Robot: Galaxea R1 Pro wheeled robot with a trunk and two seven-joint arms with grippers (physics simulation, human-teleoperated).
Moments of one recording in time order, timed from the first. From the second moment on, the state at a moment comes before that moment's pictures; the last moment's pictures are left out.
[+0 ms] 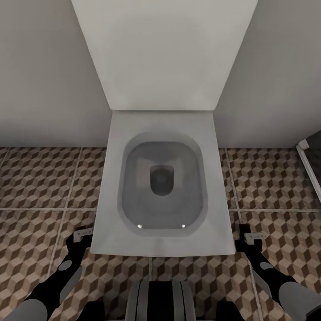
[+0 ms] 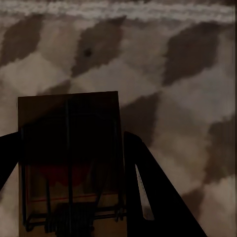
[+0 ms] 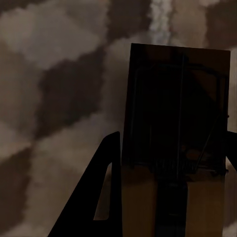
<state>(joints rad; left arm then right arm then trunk) -0.55 0.21 -0.24 -0.59 0.37 -0.29 0.19 -0.73 -0.27 0.47 -0.15 -0.41 -0.47 -0.04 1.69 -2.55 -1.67</state>
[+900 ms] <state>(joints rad) -0.55 0.21 -0.24 -0.59 0.37 -0.29 0.19 -0.73 -0.27 0.47 -0.15 -0.41 -0.47 -0.04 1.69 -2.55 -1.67</state>
